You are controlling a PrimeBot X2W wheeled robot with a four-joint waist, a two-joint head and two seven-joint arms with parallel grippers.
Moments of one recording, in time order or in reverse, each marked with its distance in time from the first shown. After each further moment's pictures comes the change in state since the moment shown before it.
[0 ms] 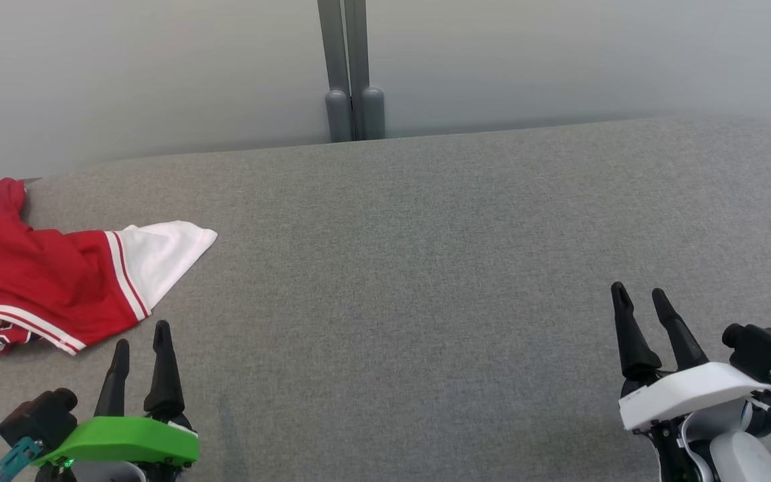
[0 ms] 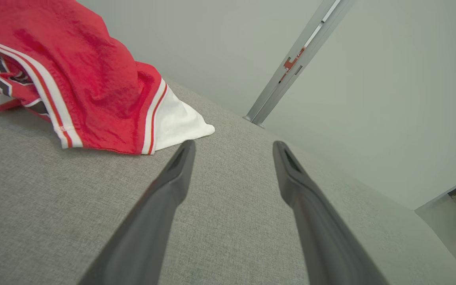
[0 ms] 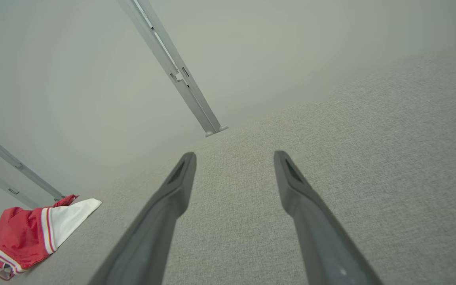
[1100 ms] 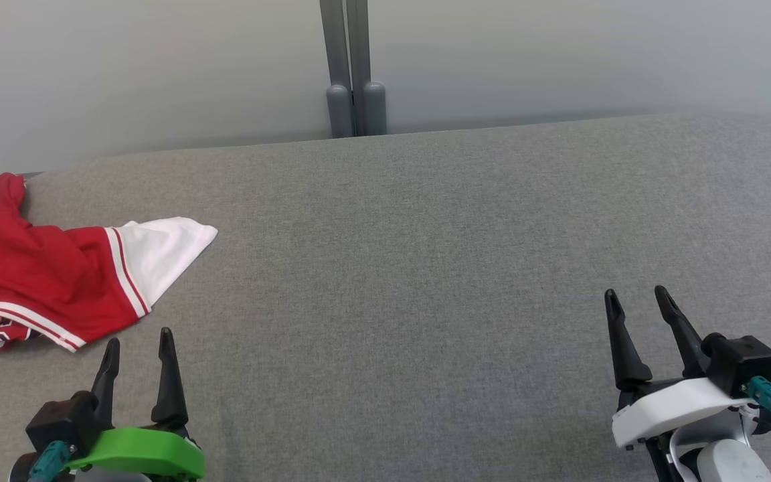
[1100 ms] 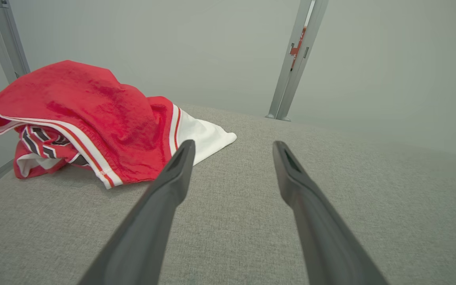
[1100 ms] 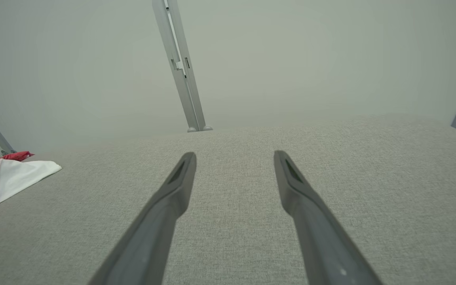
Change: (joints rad) left arm 0.020 0.003 0.013 -0.004 0.336 0.007 -0.080; right arm 0.021 0.007 -0.005 -0.007 -0.319 0.000 -0.081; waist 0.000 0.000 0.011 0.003
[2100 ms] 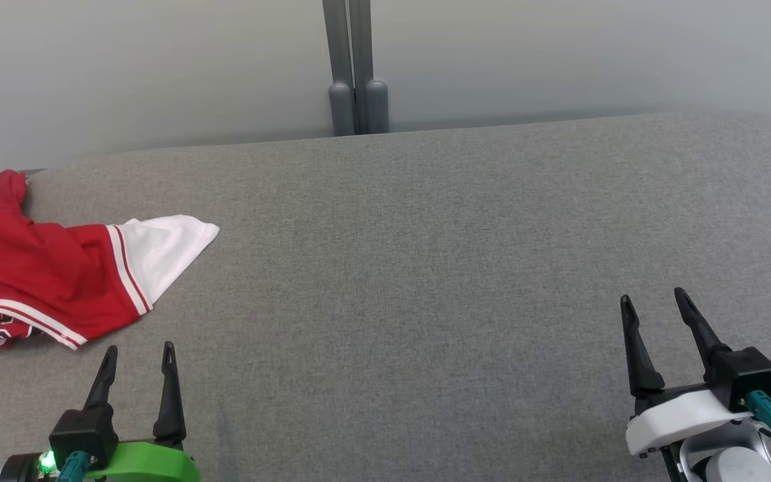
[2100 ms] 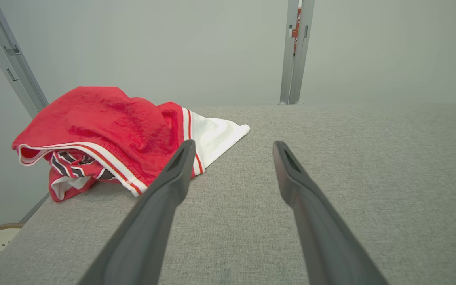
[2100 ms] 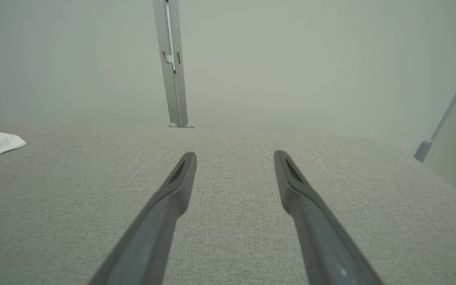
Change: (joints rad) left arm 0.016 0.005 0.028 0.029 0.218 -0.010 -0.057; right arm 0.020 0.011 -0.064 0.004 -0.190 0.000 -0.056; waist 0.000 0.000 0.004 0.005
